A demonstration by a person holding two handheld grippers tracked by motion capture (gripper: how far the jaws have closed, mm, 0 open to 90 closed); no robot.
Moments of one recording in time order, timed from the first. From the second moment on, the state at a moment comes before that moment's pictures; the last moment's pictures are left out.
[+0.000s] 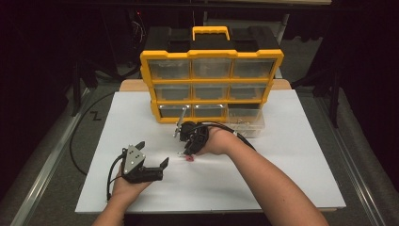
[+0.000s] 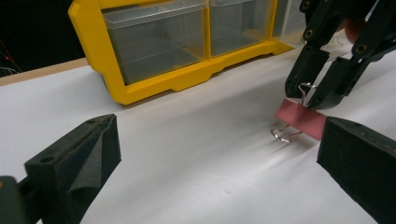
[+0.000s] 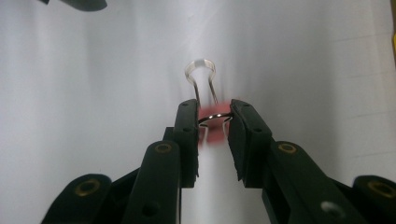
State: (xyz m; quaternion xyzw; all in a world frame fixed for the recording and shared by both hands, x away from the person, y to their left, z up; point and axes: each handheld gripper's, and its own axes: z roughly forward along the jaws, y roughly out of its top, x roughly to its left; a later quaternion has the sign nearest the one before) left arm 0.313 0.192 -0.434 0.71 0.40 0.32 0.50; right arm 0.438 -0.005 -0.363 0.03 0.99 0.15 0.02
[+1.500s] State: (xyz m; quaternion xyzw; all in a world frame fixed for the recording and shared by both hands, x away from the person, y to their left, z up) left arm 0.314 0.191 -0.434 0.70 0.40 0.32 0.50; right arm 0.437 -0.089 -0.339 0.08 0.99 0.13 0.02
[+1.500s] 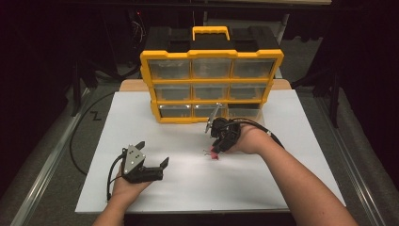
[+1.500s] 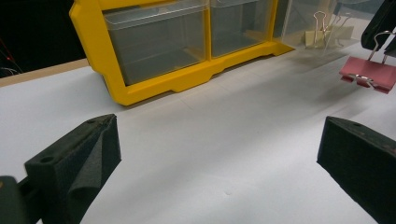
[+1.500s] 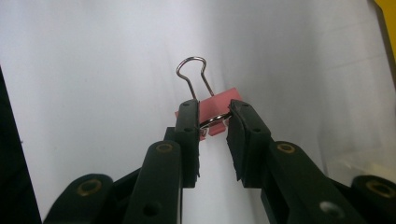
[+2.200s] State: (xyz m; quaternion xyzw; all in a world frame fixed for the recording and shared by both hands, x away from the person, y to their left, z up) left arm 0.313 0.191 -0.434 0.70 0.40 0.32 0.50; right arm 0.440 -0.140 -0.325 0.12 0.98 0.14 0.05
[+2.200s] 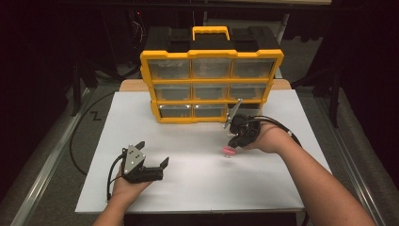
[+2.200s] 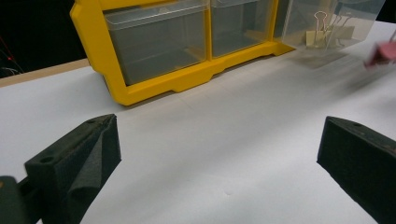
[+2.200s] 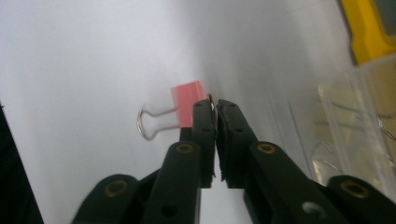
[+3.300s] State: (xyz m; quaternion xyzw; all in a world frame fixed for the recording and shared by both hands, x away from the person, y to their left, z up) left arm 0.314 0.192 -0.435 0.70 0.40 0.32 0.49; right arm 0.455 -0.183 -0.284 0.16 0.98 0.13 0.04
